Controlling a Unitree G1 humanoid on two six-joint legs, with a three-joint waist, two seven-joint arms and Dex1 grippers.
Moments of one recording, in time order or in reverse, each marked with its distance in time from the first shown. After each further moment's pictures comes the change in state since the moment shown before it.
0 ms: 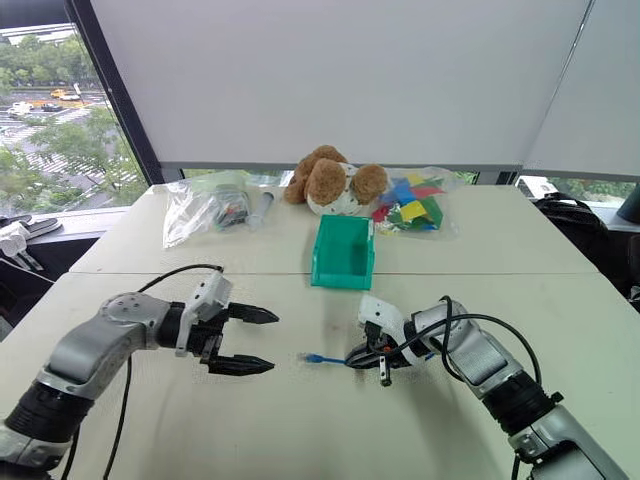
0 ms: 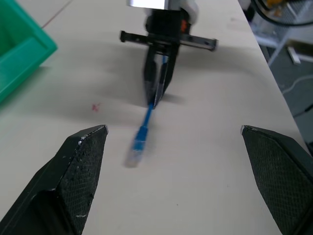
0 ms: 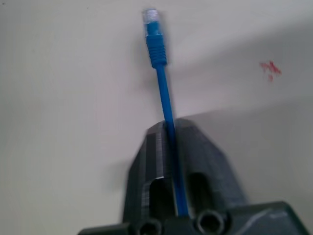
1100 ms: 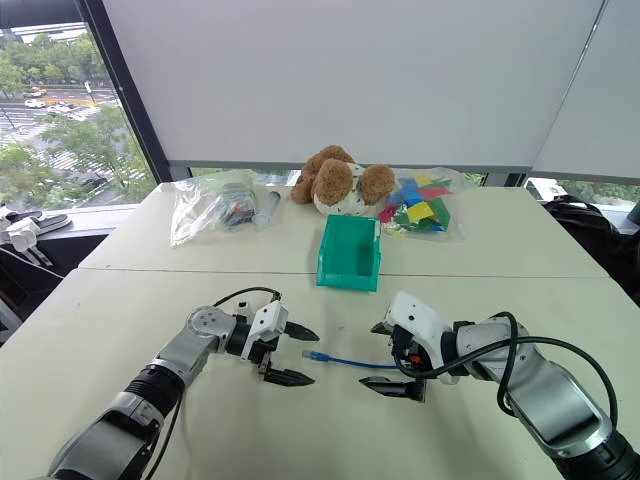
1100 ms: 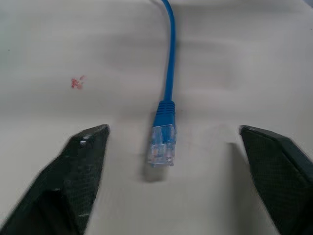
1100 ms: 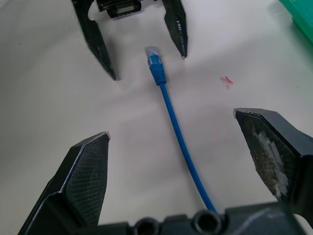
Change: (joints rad) left arm -0.224 -0.349 -0.149 0.776 0.309 -0.588 -0.077; right arm 0.300 -0.180 -0.304 -0.610 0.153 0.339 -0.227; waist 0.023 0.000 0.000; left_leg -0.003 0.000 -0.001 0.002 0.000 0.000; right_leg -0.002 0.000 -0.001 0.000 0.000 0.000
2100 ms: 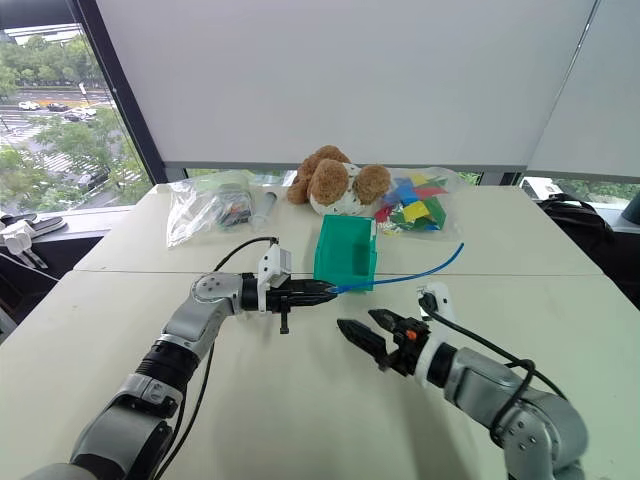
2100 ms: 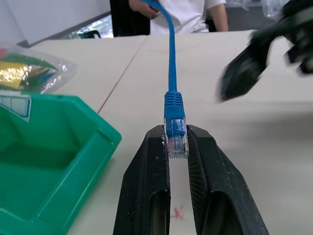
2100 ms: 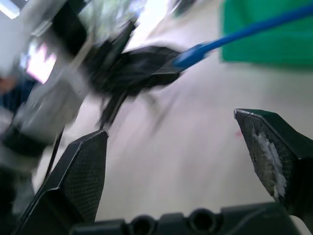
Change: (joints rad) left arm -0.079 -0.089 0.161 -0.211 -0.106 0.170 0.179; right arm 0.058 0.632 -0.436 0.008 0.637 0.403 -0.648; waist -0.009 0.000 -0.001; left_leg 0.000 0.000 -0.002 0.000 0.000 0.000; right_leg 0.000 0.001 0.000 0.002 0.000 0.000
